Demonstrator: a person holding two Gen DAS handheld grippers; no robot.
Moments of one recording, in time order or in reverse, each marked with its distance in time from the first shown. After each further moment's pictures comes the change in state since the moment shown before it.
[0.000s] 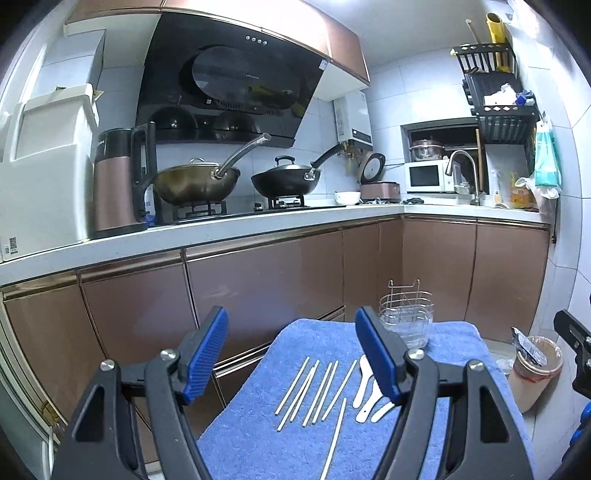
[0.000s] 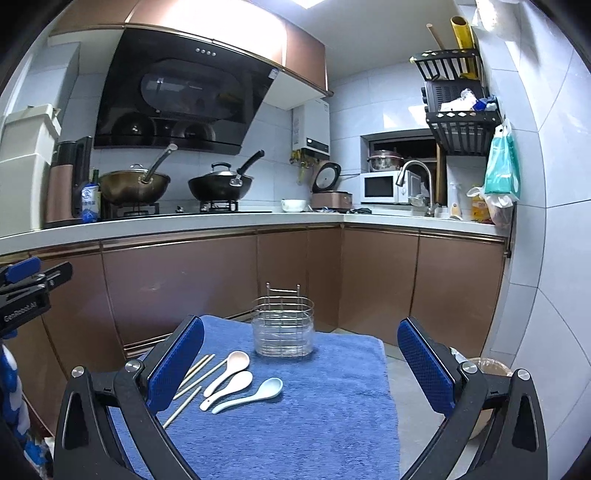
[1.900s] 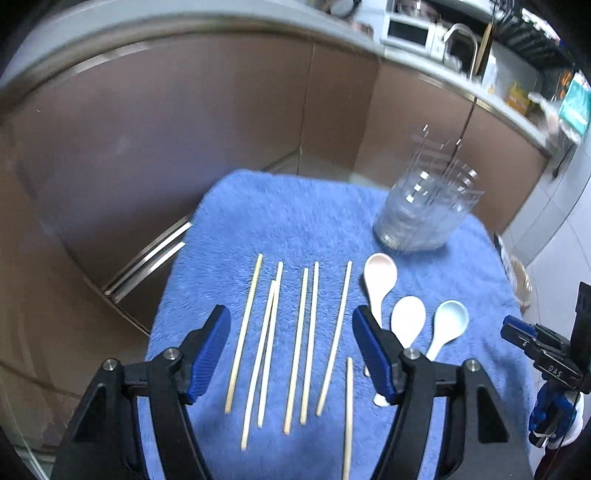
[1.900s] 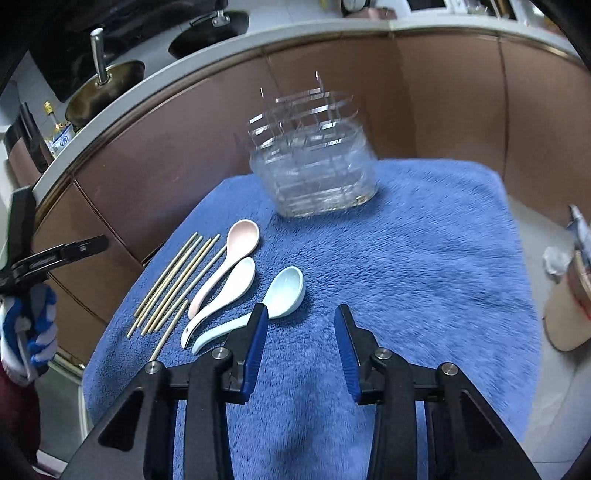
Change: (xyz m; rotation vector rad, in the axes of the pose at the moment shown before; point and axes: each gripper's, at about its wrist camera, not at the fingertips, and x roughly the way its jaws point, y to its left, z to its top) left arm 0.307 -0.004 -0.075 0.009 0.727 -0.338; right arm 0.248 -0.040 -0.126 0.209 0.675 0.373
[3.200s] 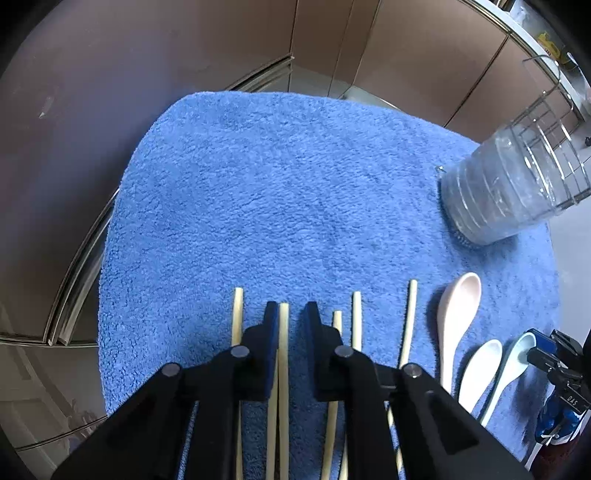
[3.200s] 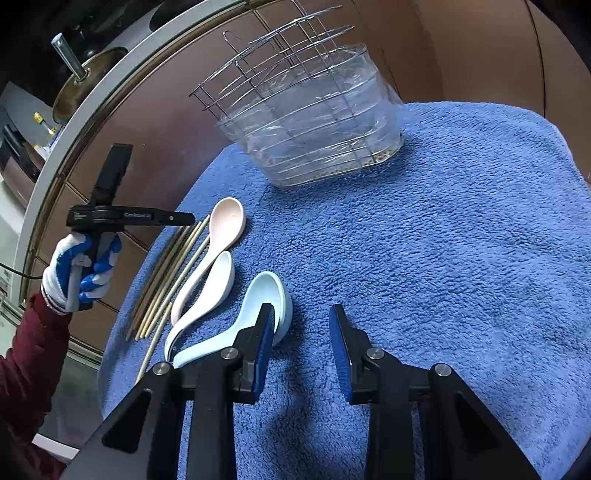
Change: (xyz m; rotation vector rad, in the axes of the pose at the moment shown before) left arm 0.169 0.012 0.065 0.066 0.359 -0.025; right arm 0.080 -0.032 0.022 0.050 0.169 0.143
